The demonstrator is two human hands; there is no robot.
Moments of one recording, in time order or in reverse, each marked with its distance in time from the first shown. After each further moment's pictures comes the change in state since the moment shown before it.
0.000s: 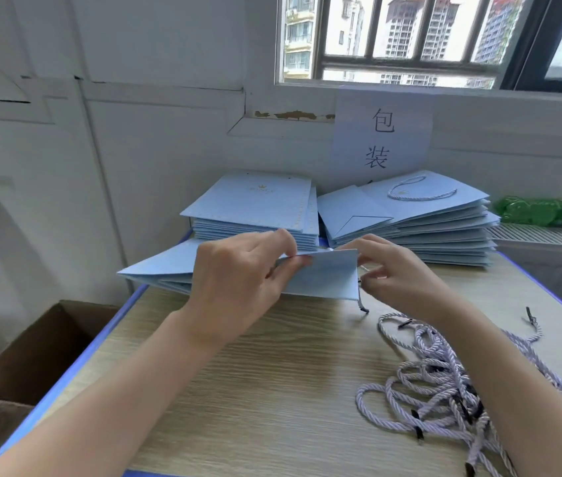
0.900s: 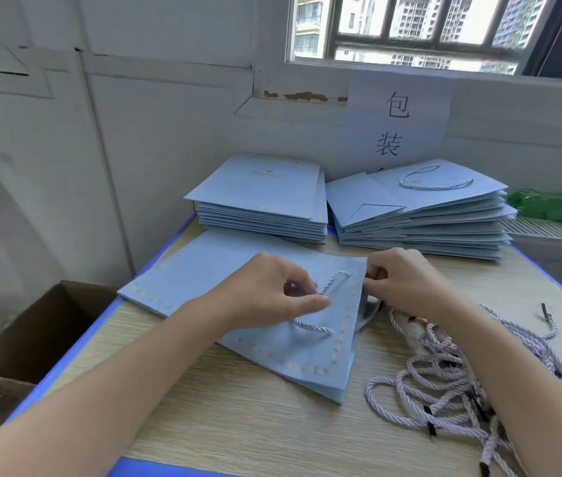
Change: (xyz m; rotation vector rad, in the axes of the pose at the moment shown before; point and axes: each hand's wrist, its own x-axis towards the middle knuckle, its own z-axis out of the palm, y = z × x) left_hand -0.014 -0.005 0.017 -0.485 -0.930 -0.657; right_hand 0.006 0.017 0.009 -0.414 -0.006 0.244
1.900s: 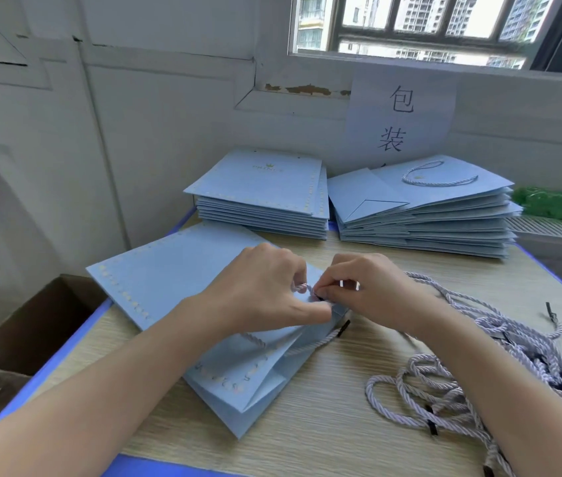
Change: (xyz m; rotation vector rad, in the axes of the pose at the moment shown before) left_hand -0.008 0.017 0.000 0.422 0.169 0.097; right_hand -0.010 -0.031 0.013 0.080 -0.134 -0.377
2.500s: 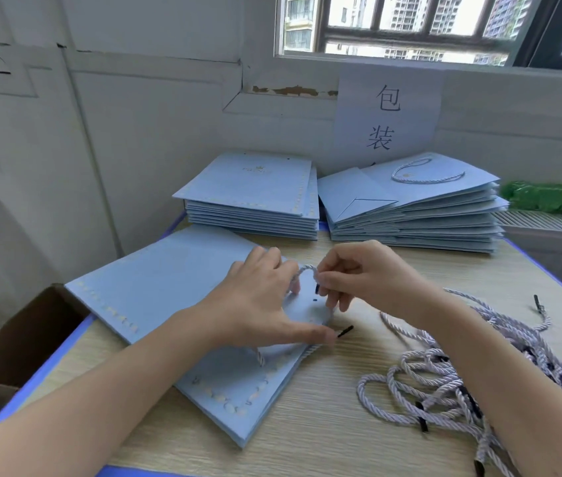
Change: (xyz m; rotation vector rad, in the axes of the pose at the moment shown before) left_hand 0.000 -0.005 0.010 0.101 -0.259 -0.030; right_hand -0.001 0.002 -0.007 0.509 0.027 0.179
